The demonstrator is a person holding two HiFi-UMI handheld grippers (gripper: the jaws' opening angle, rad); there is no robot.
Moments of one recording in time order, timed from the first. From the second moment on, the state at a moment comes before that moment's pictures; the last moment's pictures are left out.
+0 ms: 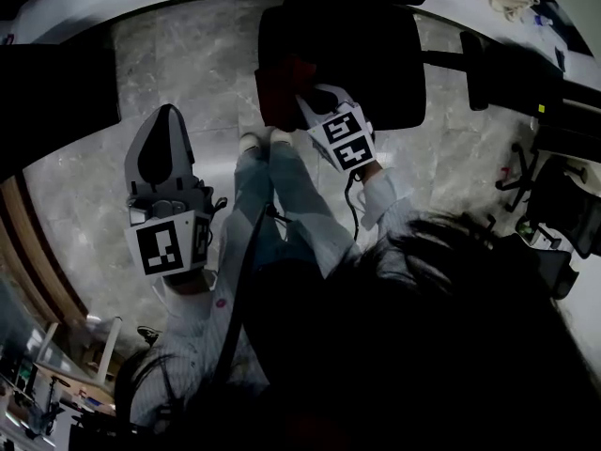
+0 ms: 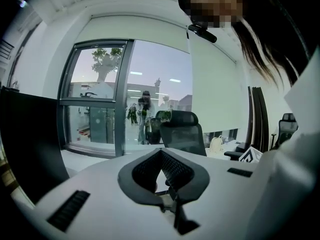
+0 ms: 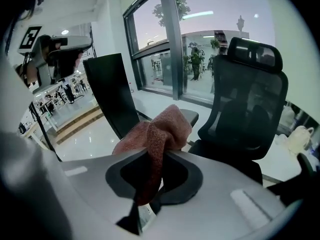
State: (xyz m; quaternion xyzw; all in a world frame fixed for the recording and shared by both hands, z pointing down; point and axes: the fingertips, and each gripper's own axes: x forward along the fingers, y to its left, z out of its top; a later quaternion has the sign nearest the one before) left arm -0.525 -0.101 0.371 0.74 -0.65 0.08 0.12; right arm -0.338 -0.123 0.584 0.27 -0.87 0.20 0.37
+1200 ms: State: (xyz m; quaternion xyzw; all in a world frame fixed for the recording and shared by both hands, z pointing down) left arm -0.545 -0.108 0.355 0.74 -0.66 0.07 0.10; right arm -0.349 -0.145 0.588 0.29 -0.85 0.17 0.40
